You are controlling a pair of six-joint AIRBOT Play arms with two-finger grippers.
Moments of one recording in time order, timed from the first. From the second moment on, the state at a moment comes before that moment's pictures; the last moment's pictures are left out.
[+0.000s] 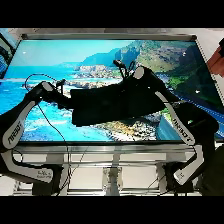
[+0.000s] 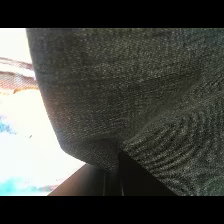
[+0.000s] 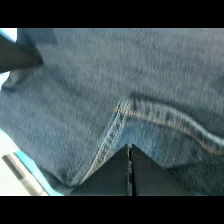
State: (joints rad) left arm 0.00 -1.59 1.12 1.06 -1.05 -1.41; right arm 0.43 -1.79 1.61 -0.98 1.03 1.30
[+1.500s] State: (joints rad) left arm 0.06 -1.23 1.47 1.18 -1.43 -1.52; right arm 0.72 -1.94 1.80 -1.16 1.06 1.45
